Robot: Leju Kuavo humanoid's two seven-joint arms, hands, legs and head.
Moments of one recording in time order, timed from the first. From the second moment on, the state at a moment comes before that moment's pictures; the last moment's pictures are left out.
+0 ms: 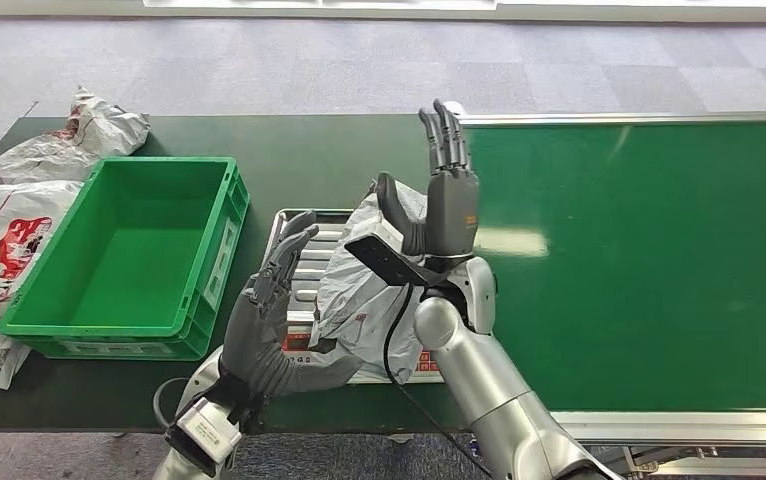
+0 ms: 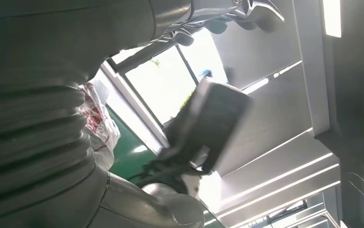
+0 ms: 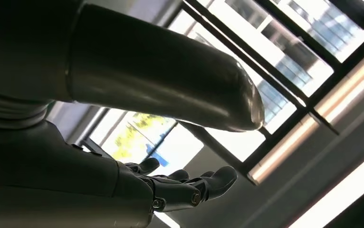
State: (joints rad) left arm -0.11 -0.23 -0.35 -1.59 -0.33 -0.13 -0.69; right arm -0.55 0.35 0.24 -0.98 0.73 -0.67 -0.52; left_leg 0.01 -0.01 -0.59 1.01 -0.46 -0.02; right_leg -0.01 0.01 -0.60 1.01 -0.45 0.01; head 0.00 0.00
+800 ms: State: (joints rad) left arm -0.30 -0.24 -0.24 -1.22 -0.80 0.27 -0.25; right arm -0.28 0.35 0.15 -2.02 0.63 -0.70 -0.70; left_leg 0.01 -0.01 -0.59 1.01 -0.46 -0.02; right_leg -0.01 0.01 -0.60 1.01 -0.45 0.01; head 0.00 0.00
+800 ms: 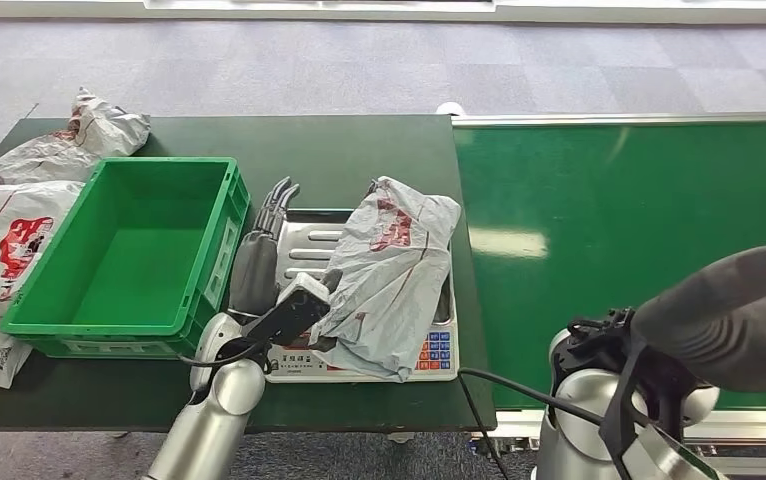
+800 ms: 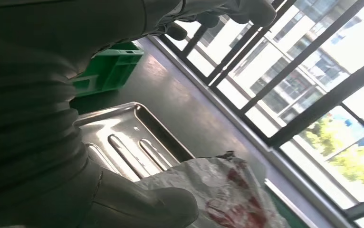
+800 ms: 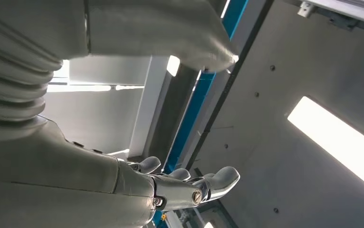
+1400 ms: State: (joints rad) left arm -0.66 -0.27 -0.25 -0.63 -1.00 0.21 -0.18; right arm -0.29 0.35 0.24 -2.01 0.61 -0.70 -0.70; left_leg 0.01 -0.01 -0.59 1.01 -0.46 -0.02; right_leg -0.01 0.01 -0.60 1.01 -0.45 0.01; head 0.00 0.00
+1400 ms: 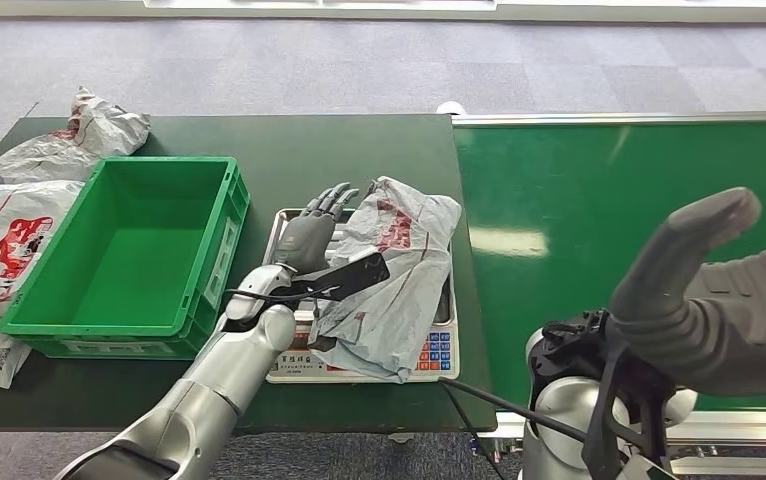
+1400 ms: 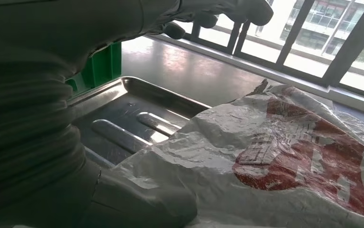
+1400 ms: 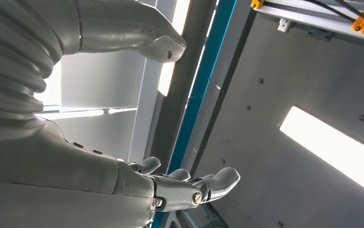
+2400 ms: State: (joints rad) left arm -0.71 -0.27 -0.24 -0.54 -0.77 -0.14 -0.45; right arm -0.30 0.35 0.26 -1.94 0.63 -0.70 -0.70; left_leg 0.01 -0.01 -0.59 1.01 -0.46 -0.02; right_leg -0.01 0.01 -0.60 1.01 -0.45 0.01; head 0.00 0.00
